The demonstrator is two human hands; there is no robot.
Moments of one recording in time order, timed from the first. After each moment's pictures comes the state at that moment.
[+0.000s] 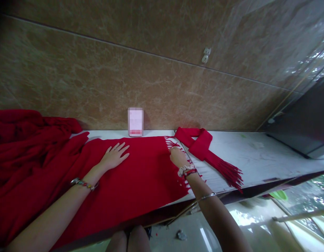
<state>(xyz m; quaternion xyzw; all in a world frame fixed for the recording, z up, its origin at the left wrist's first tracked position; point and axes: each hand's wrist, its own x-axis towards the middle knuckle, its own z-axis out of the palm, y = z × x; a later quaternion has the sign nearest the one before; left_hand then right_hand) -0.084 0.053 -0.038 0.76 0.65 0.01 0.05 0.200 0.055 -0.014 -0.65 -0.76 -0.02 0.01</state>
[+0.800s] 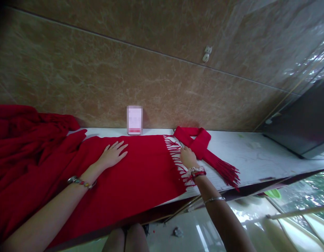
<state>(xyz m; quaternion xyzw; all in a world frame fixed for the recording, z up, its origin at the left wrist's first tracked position) -0.083 0.052 -0.037 0.76 0.64 0.02 0.04 0.242 0.050 -0.022 -0.69 -0.72 -0.07 0.01</state>
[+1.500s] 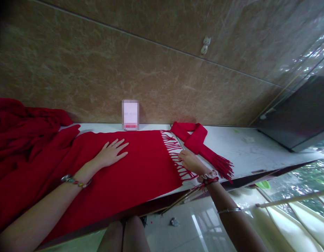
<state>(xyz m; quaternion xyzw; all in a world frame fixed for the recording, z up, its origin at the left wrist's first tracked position) -0.078 0.044 -0.040 0.80 0.59 0.01 0.06 0.281 0.014 -0.016 -0.49 -0.87 0.02 0.02</state>
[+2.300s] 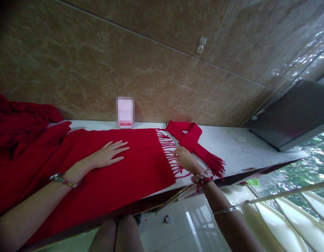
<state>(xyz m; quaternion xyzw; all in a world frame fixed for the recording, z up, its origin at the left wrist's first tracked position) -0.074 0.040 -0.039 0.88 0.46 0.02 0.08 0.265 0.001 0.005 -0.55 -0.83 0.00 -0.01</state>
